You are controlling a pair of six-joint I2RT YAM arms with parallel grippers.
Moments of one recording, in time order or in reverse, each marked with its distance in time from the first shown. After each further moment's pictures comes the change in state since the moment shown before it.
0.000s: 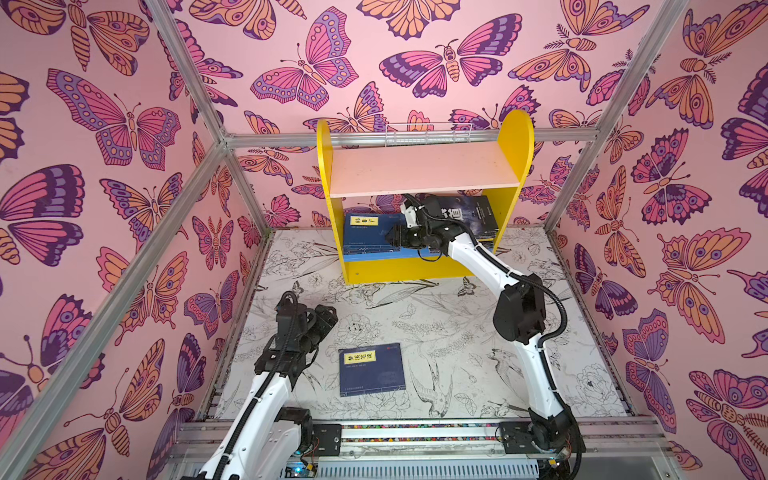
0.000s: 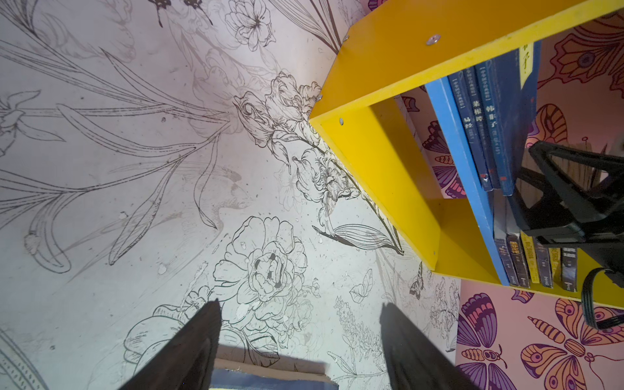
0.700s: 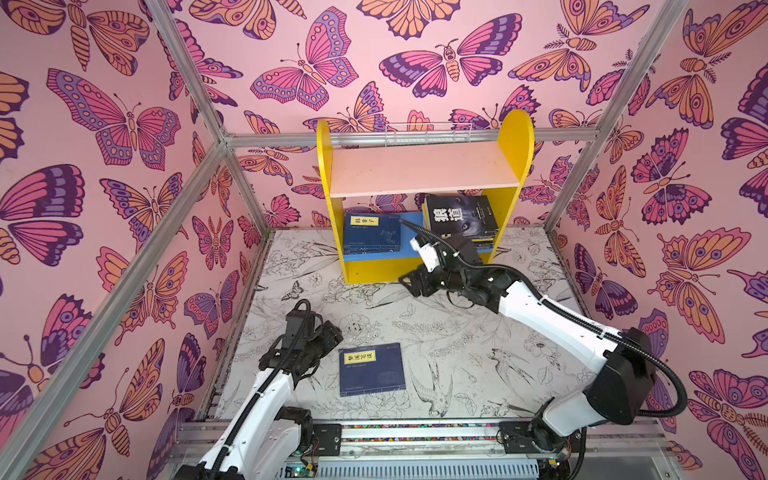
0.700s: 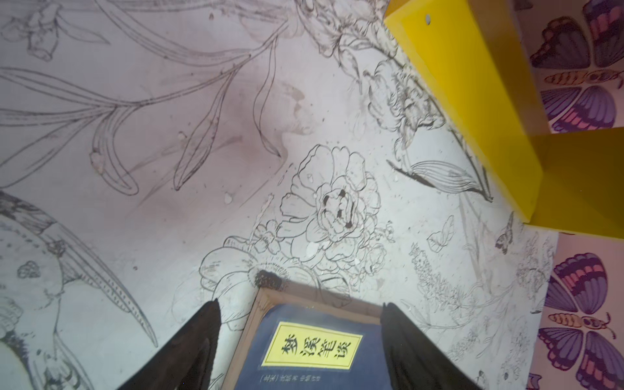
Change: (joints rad) left arm -0.060 0.036 -0.004 -0.239 -0.008 0.132; right arm 0.211 -0.787 -0.971 0.160 0.071 -0.310
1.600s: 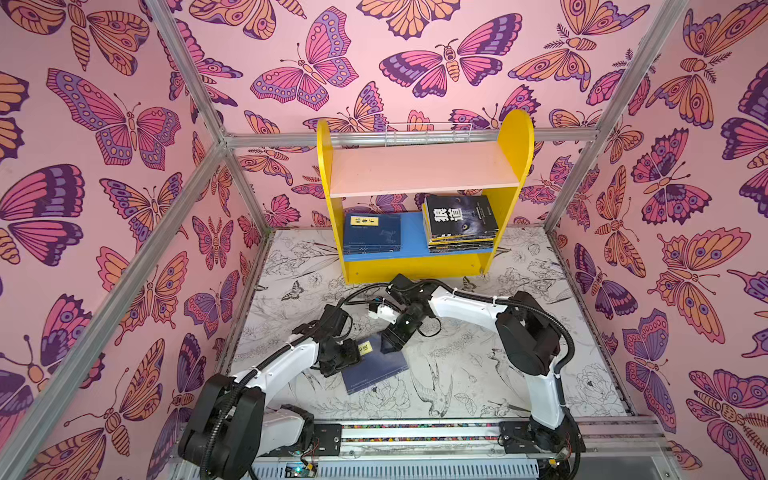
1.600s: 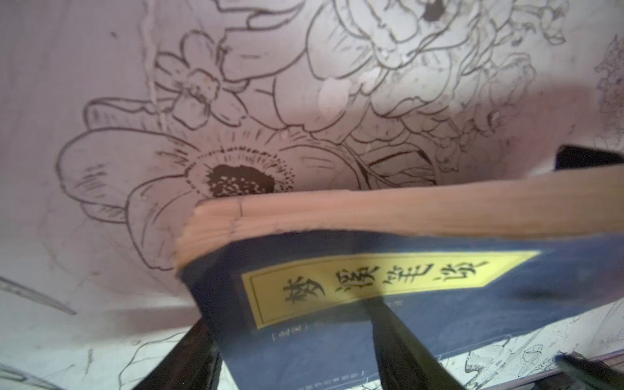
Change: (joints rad) left arm -0.221 0.392 0.124 -0.134 0.099 0.162; right arm 0.070 0.516 0.240 -0.296 -0.313 -0.182
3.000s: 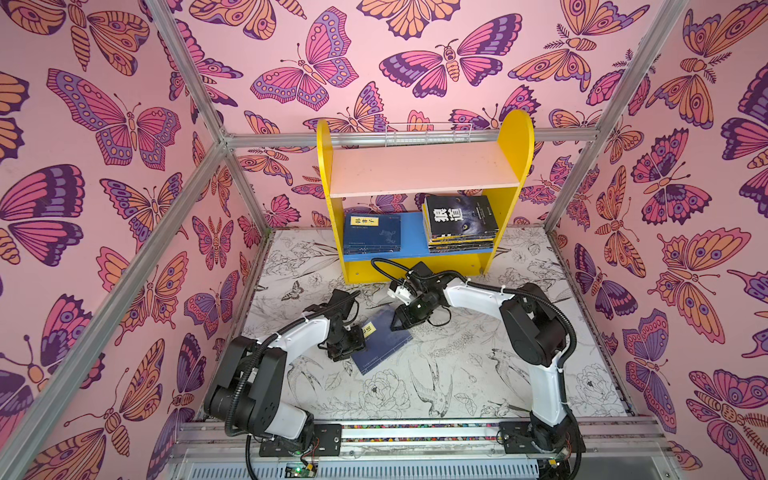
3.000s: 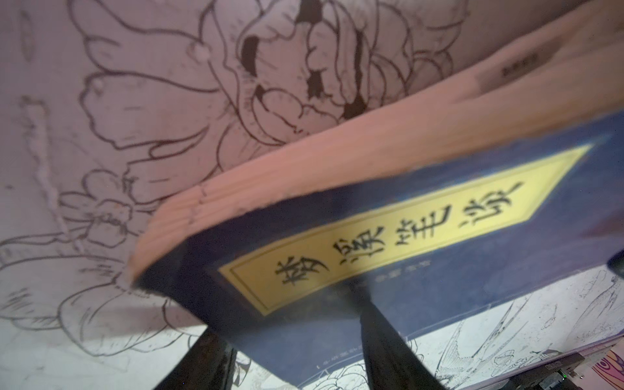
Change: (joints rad) left arm 0.019 0.225 0.160 0.003 0.050 0.052; right arm -0.139 0.004 -0.077 0.170 -0.077 0.253
